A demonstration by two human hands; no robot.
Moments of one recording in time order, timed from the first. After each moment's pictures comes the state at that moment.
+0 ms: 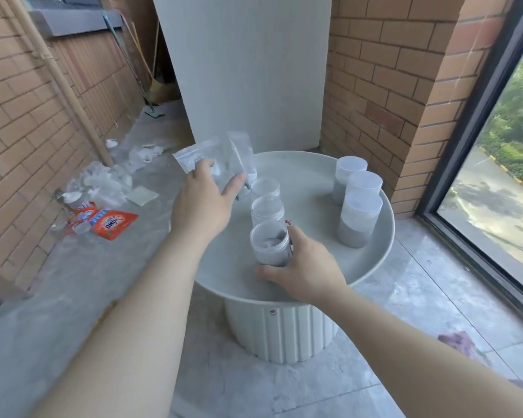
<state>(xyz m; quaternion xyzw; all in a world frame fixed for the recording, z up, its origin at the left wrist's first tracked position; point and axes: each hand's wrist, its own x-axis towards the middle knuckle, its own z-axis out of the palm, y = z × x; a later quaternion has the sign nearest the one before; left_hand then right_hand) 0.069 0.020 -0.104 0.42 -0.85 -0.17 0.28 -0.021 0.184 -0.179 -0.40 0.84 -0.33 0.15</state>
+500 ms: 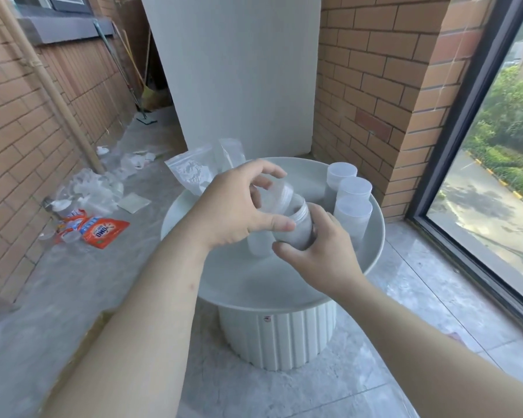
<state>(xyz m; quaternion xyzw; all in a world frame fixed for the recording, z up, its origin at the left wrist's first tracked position) 0.060 0.065 -0.067 0.17 -0.89 -0.36 0.20 -0.043 0.203 -0.158 -0.38 0.75 -0.53 0.05</state>
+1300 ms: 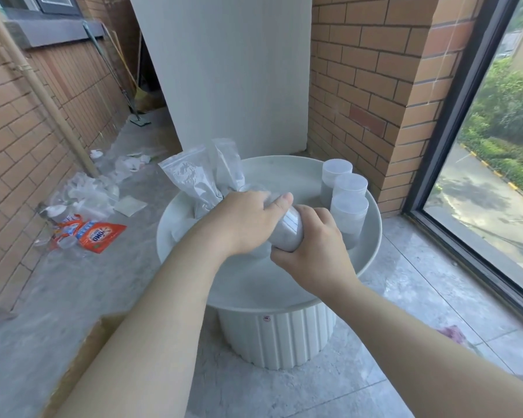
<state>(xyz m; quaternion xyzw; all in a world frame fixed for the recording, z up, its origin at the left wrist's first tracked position) 0.045 0.080 -0.077 0.29 -0.93 -0.22 0.06 -0.042 0.193 -0.168 -0.40 0.79 -0.46 -0.02</state>
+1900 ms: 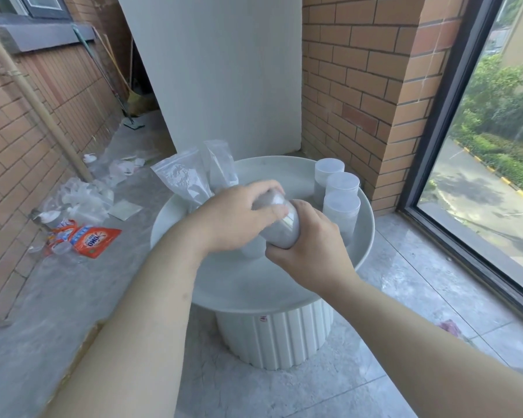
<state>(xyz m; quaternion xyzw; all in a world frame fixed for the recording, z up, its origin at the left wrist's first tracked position) 0.056 0.083 -0.058 0.22 -0.93 -0.30 0.05 -0.041 0.200 -0.153 -0.42 0.78 -0.46 -0.04</state>
